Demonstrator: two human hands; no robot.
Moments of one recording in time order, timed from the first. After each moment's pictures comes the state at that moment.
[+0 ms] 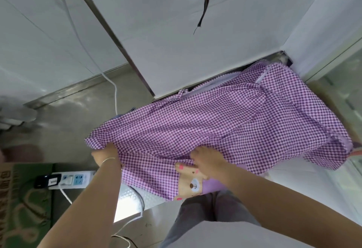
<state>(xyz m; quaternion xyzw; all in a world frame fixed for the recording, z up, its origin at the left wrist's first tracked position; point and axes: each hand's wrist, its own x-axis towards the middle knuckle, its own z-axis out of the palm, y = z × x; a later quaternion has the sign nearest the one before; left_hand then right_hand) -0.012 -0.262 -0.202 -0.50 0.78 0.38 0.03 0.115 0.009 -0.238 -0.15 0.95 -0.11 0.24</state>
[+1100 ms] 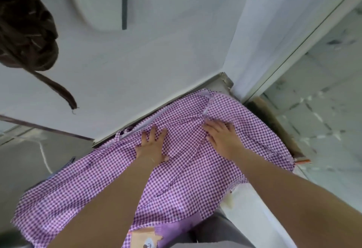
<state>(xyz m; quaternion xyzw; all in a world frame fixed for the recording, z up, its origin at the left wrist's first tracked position) -0.045 0.029 -0.231 0.23 0.90 -0.08 0.37 0.076 0.266 -0.247 0.13 0.96 -0.15 0.19</state>
